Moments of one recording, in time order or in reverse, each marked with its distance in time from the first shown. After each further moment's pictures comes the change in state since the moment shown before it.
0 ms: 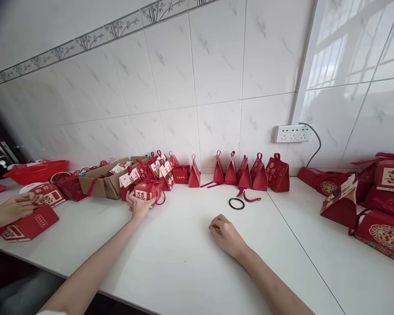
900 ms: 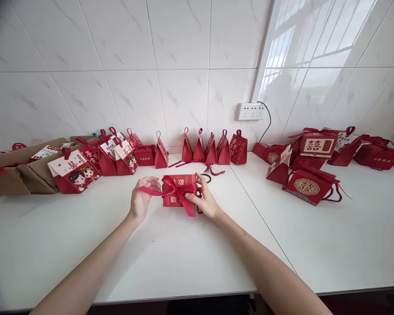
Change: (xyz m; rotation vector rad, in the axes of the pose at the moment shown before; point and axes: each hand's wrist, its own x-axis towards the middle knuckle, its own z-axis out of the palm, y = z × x) left_hand -0.126 0.086 0.020 -0.932 -0.852 0.113; right_hand -0.003 0.003 -0.027 0.500 0.207 0.073
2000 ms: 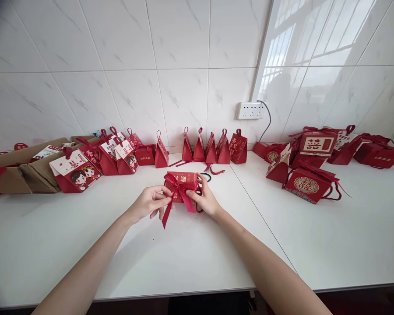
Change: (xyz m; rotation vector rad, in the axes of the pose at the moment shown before) left_hand -0.011 0.033 0.003 0.270 -0.575 -0.338; right_hand 0.002 0.001 0.000 -0.003 0.002 -0.002
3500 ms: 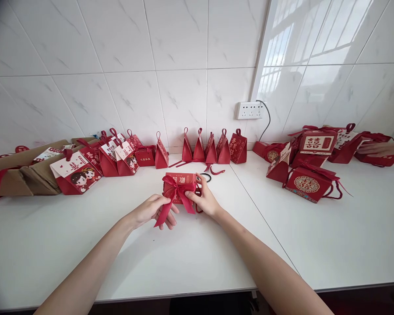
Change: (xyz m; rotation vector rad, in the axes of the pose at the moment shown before) left_hand -0.003 0.002 0.006 -0.118 -0.180 -0.267; right_hand 0.001 0.003 0.000 0.012 -0.022 -0.006
